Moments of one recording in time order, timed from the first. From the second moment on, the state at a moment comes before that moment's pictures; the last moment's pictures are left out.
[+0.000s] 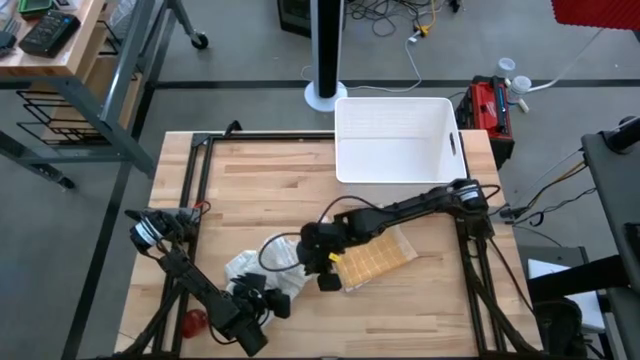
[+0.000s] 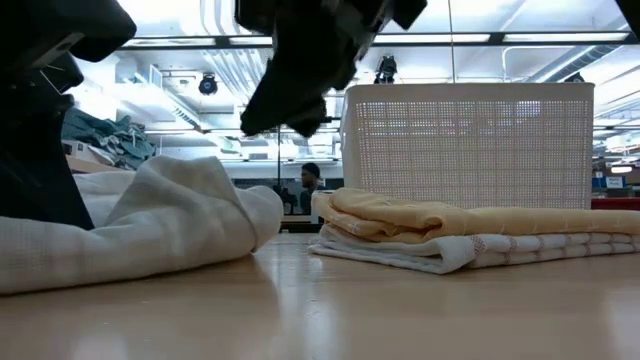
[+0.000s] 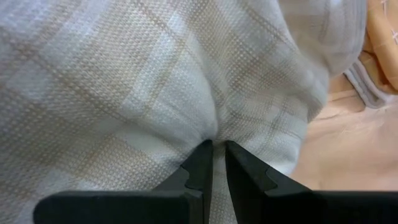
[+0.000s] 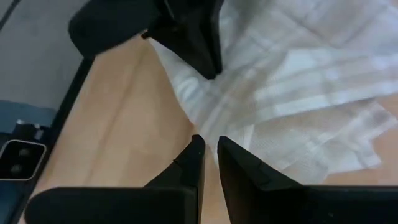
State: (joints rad) left arm -0.85 1.96 1.17 -0.72 -0.70 -2.29; right arm 0.17 2.02 1.60 -0.42 -0.29 0.05
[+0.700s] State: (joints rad) left arm -0.84 1.96 1.17 -0.72 -0.71 -2.29; right arm 0.18 2.09 1.58 -0.23 -0.21 0.13
